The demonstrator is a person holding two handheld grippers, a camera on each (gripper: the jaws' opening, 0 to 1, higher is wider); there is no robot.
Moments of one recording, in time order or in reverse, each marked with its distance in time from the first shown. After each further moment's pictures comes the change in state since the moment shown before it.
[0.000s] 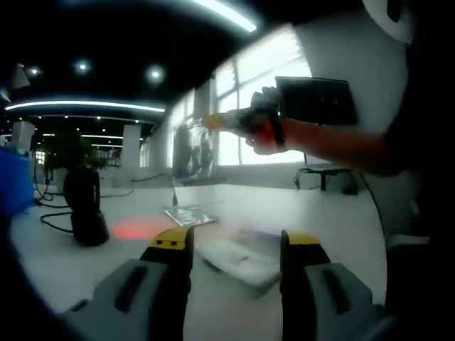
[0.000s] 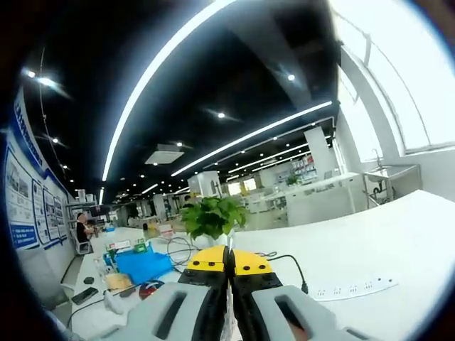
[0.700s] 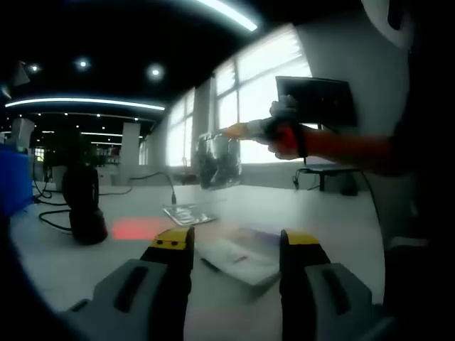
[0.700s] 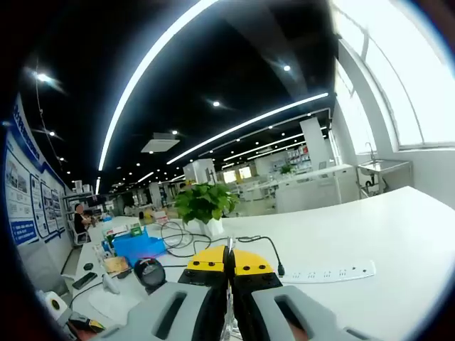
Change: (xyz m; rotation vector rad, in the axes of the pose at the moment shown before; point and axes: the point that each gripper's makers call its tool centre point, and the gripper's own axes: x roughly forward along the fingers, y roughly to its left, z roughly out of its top) left arm 0.000 0.000 0.000 -0.015 0.002 -0.005; right arm -0.058 -0.030 -0.007 -0.017 0.066 -0.029
